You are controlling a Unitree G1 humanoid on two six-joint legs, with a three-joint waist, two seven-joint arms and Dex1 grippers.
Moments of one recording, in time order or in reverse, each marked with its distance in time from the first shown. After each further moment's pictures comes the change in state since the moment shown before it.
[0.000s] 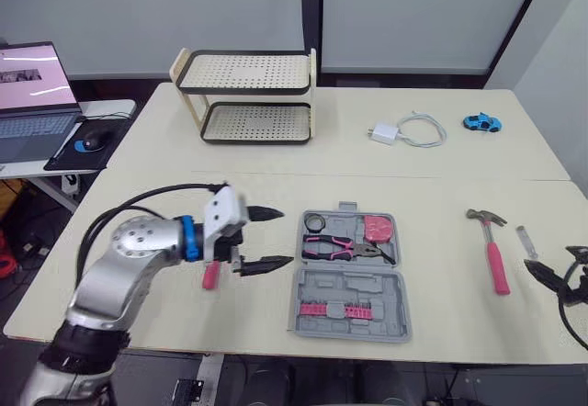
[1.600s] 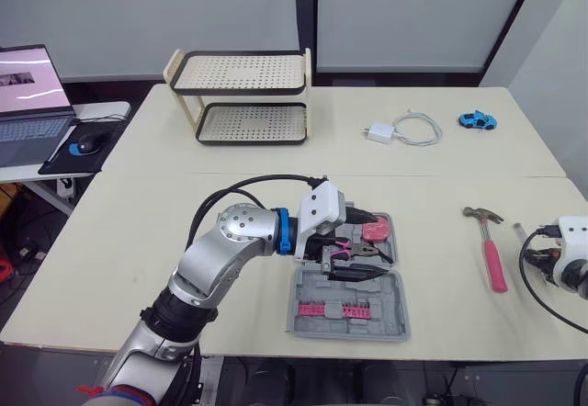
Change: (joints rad) left arm -0.213 -0.300 -0.258 -0.030 -0.001 0.158 0.092; right arm -0.533 -0.017 0.280 0.828 -0.134 -0.091 -0.166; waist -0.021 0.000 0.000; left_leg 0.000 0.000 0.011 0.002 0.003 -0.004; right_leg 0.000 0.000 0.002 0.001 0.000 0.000
